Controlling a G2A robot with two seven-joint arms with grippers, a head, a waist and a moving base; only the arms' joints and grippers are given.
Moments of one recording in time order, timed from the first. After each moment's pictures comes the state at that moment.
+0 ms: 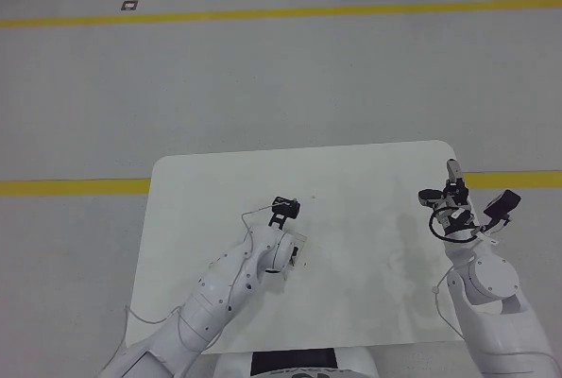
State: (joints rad) left arm 1.17 -1.48 -0.84 -1.42 1.26 0.34 -1.22; right arm -1.73 -1.15 1.60 -1.80 0.42 0.00 0.00
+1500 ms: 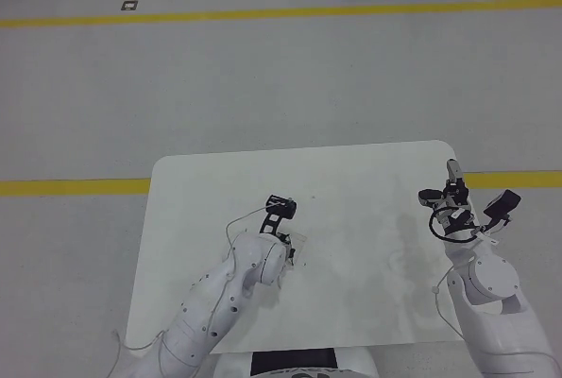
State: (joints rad) left arm 1.32 -1.43 -0.92 -1.73 1.37 0.31 -1.29; right arm -1.73 -1.15 1.60 -1.80 0.42 0.00 0.00
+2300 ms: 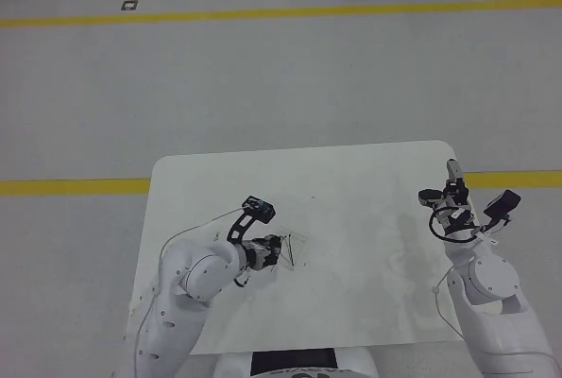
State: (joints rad) left arm 1.56 -1.35 -1.27 -1.95 0.95 -0.17 -1.16; right arm -1.73 -1.15 1.60 -1.80 0.42 0.00 0.00
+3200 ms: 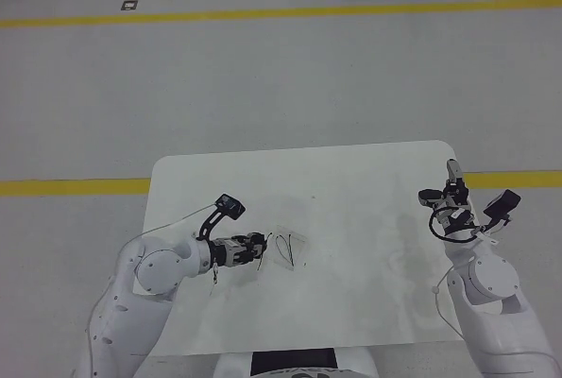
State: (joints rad) left arm 1.56 -1.20 -1.37 -1.84 0.57 -0.33 -1.07; right arm -1.73 -1.15 1.60 -1.80 0.42 0.00 0.00
